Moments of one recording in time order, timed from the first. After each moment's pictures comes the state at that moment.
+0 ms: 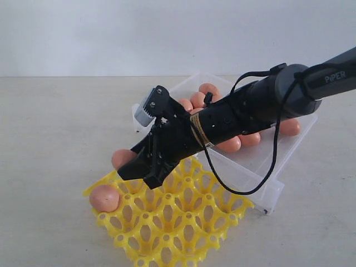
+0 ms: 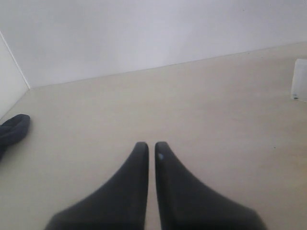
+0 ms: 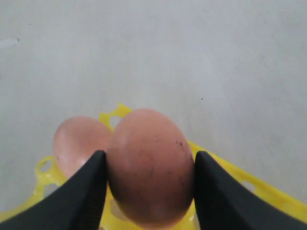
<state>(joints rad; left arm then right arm) 0.05 0.00 0.00 0.07 0.29 0.10 0.40 2.08 -1.19 -1.61 -0.80 1.14</state>
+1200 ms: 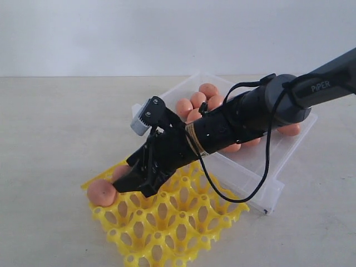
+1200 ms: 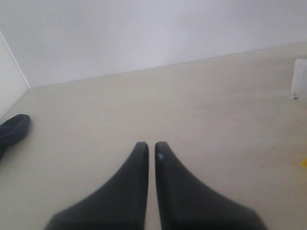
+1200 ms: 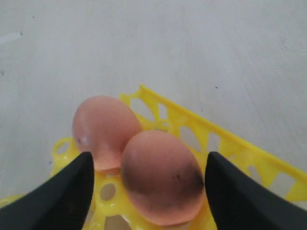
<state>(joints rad) 0.05 0.00 0.00 0.07 0.29 0.10 0.42 2.12 -1.19 -1.57 -0.80 1.15</state>
